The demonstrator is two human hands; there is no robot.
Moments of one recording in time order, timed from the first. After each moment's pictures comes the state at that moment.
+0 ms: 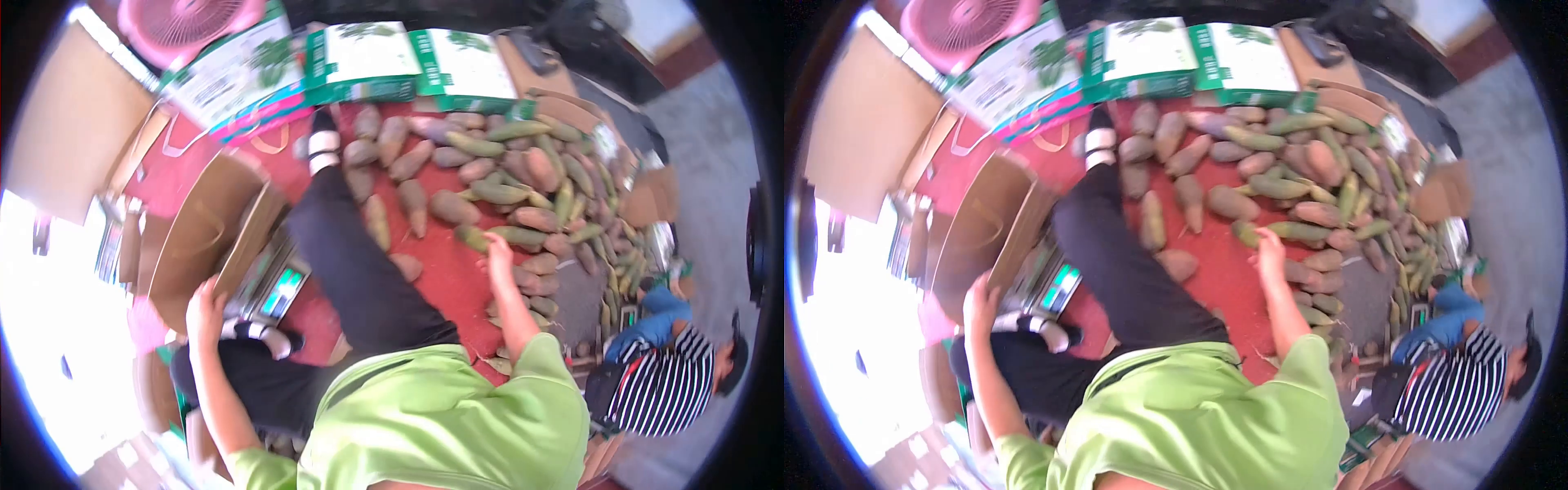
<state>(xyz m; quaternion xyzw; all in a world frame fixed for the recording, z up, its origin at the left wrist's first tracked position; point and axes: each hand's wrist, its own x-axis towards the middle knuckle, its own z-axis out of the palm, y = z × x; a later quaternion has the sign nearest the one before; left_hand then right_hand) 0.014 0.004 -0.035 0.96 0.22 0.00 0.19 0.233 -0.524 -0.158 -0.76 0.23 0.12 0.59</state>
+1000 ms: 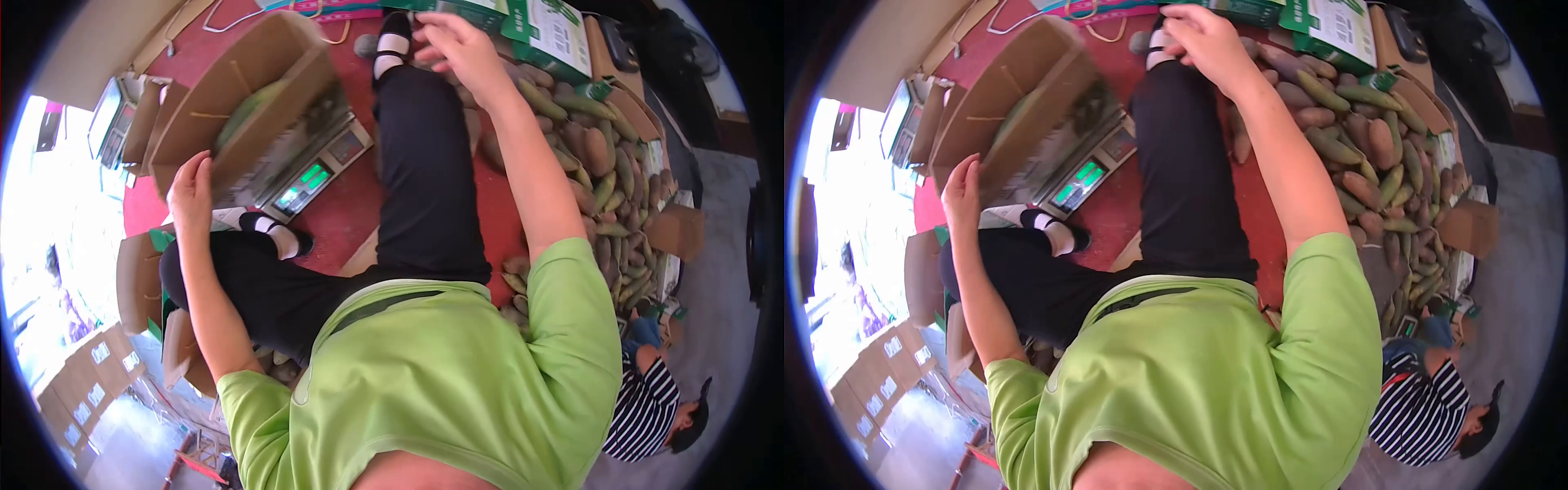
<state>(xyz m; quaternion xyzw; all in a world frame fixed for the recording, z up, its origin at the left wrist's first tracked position) -0.009 0.022 -0.028 0.86 0.37 0.20 0.28 0.318 -0.247 0.002 -0.72 -0.27 0.24 0.59</state>
